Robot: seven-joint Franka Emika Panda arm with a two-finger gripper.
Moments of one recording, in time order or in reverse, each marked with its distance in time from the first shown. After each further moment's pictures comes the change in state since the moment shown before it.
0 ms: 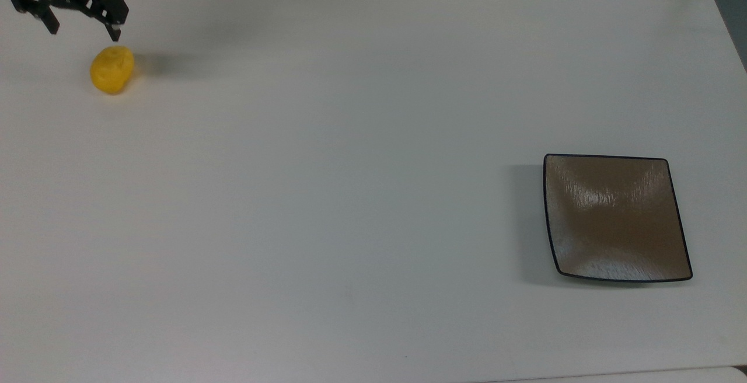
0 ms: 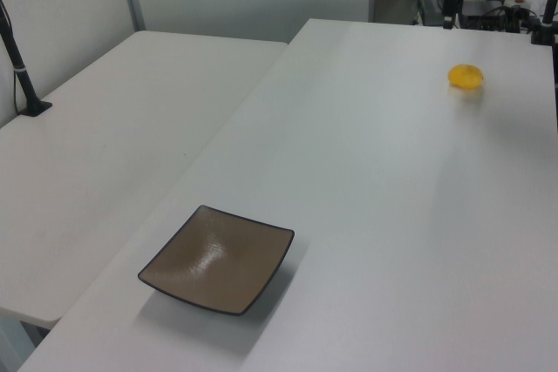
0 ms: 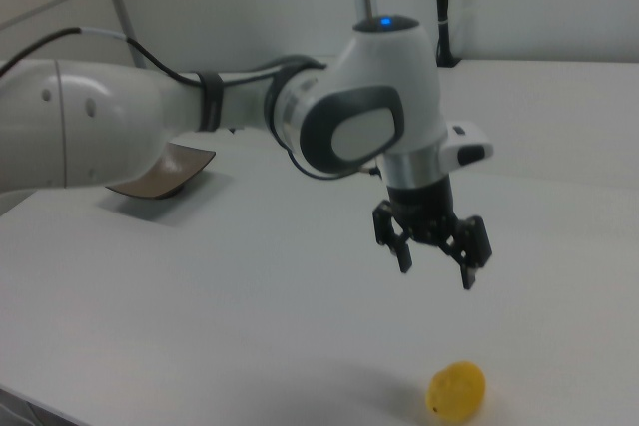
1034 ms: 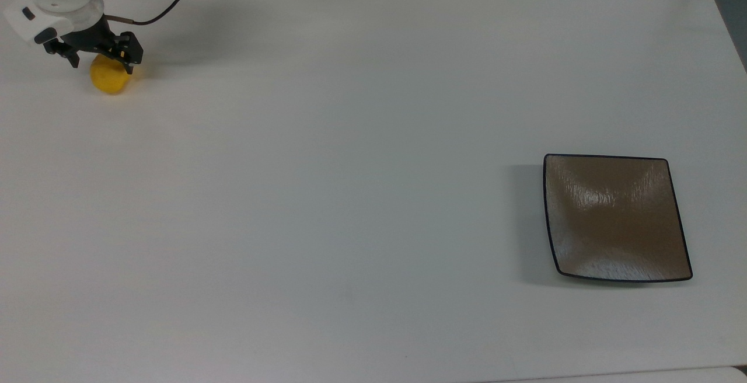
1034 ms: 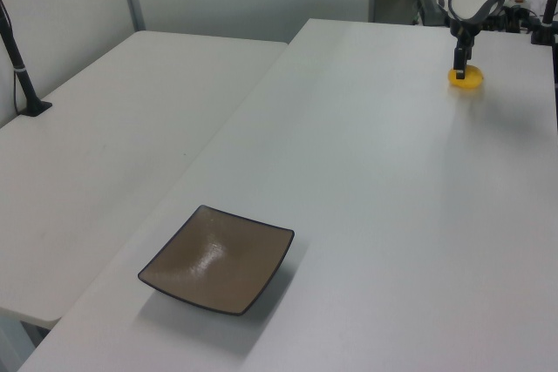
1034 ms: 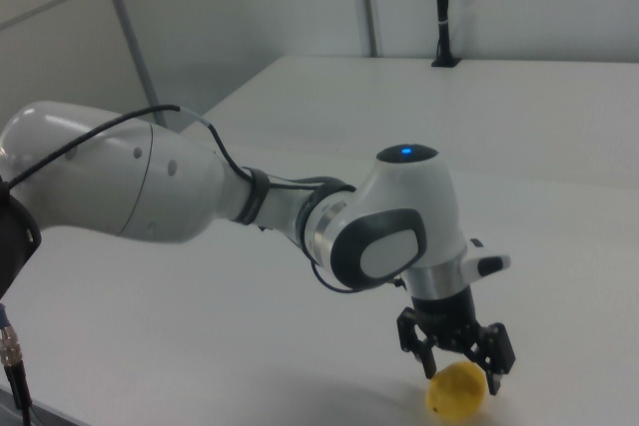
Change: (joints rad) arm -0.038 0.120 -0.017 -0.210 -0.105 0.297 -0.030
